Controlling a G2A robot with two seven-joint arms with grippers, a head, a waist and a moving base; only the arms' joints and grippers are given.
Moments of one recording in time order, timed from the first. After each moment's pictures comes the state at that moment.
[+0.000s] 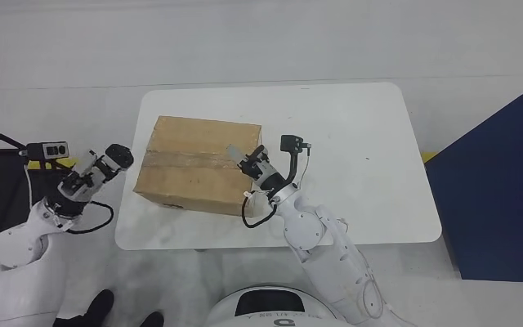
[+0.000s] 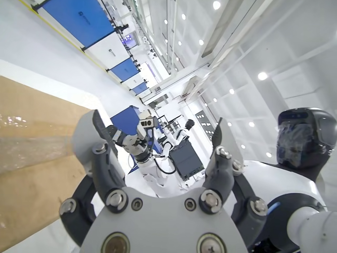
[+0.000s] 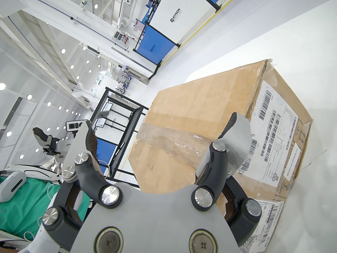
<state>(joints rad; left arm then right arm) 1.73 -1.01 -1.89 -1.68 -0.74 -0.58 -1.01 -1.47 -1.51 1.02 -1.71 -0.59 -0.03 0.11</state>
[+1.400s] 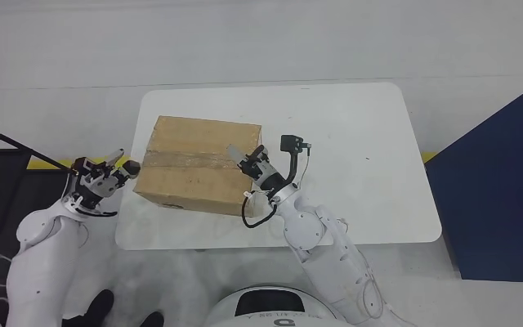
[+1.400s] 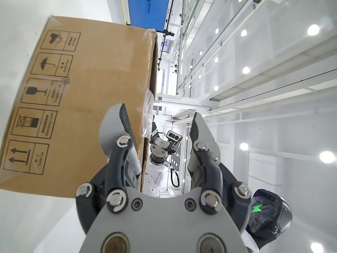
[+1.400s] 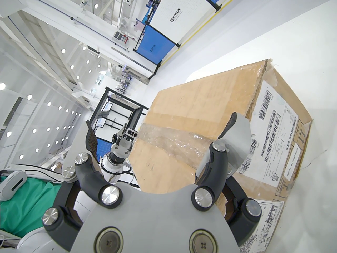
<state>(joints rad) 1.41 -1.01 -1.74 -1.04 -0.74 -0.20 -1.19 -1.47 -1.51 1.02 -1.71 -0.59 -0.03 0.11</state>
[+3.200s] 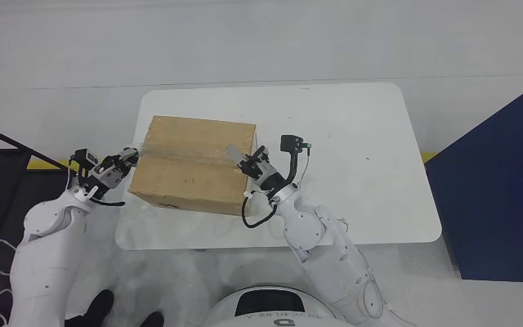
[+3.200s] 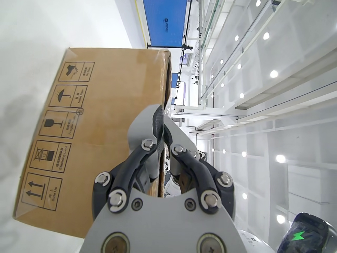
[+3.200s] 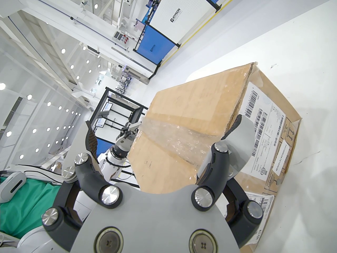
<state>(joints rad) 1.39 -1.01 -1.70 -1.10 -0.59 -0.24 -1.01 -1.47 -1.51 1.02 -1.71 -0.59 -0.03 0.11</state>
